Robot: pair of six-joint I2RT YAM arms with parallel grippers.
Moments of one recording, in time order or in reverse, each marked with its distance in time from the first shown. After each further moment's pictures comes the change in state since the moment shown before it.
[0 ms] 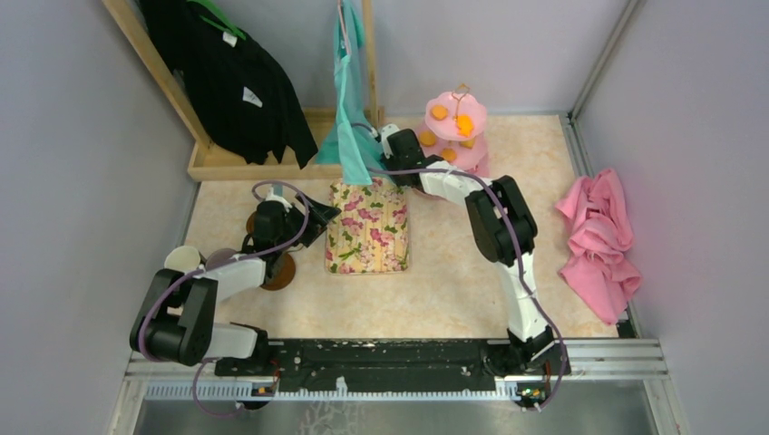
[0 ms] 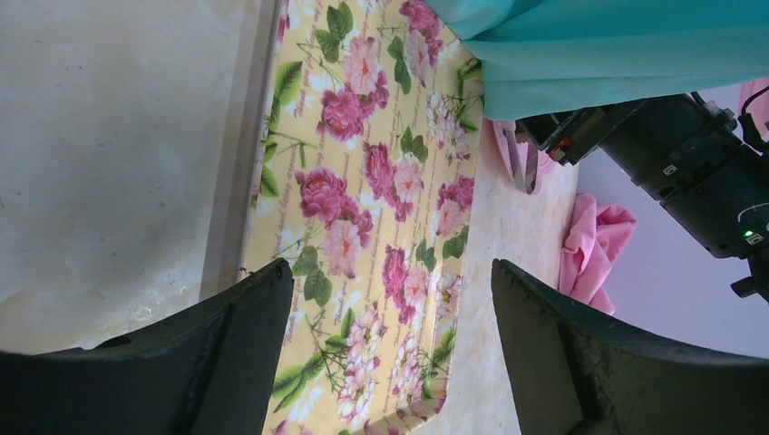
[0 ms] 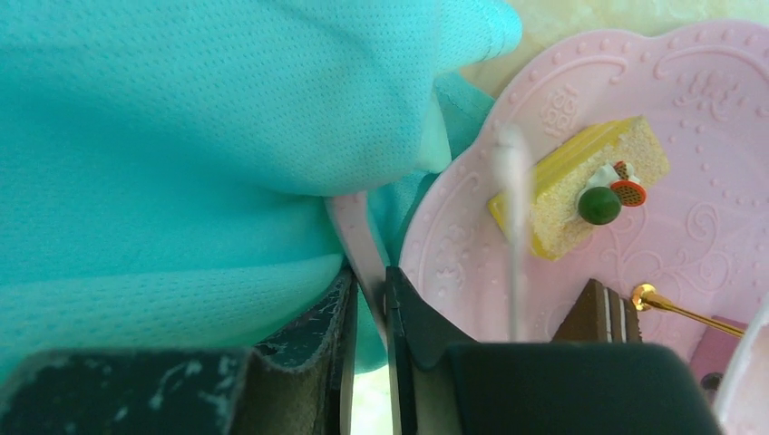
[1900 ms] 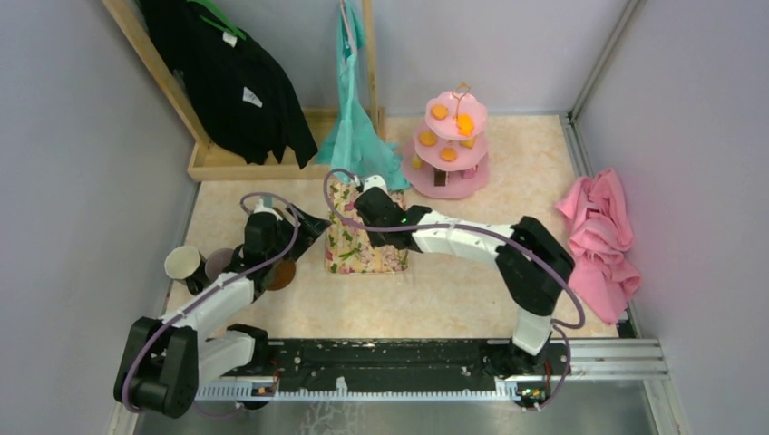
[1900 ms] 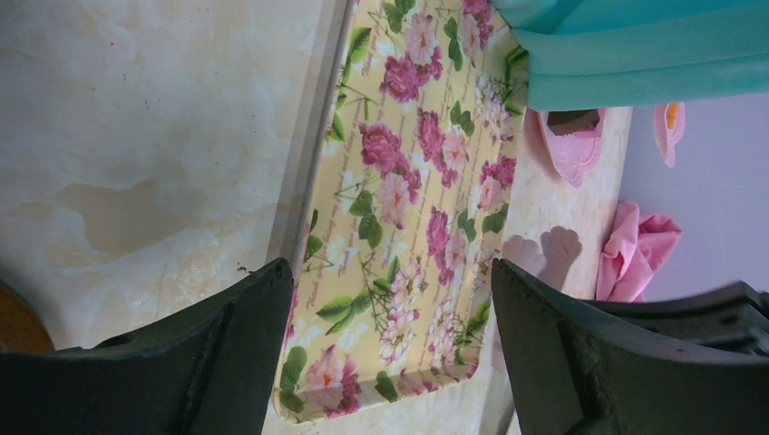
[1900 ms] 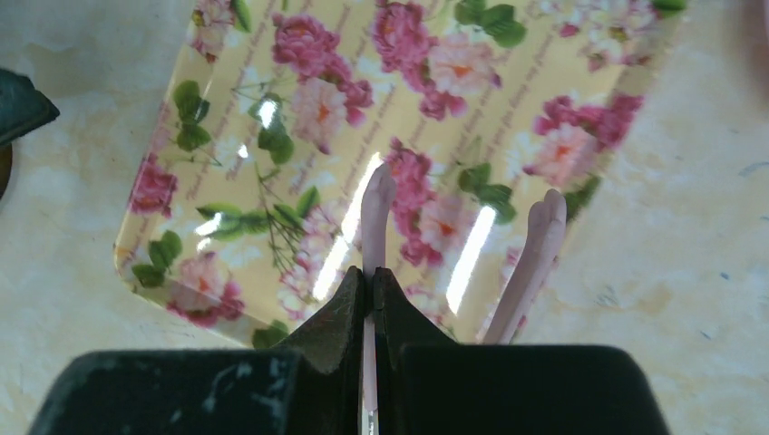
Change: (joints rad) left arm 0.000 -0.269 -0.063 -0.273 -0.086 0.035; right arm 0.377 -0.480 -0.454 -0.134 0.172 0.496
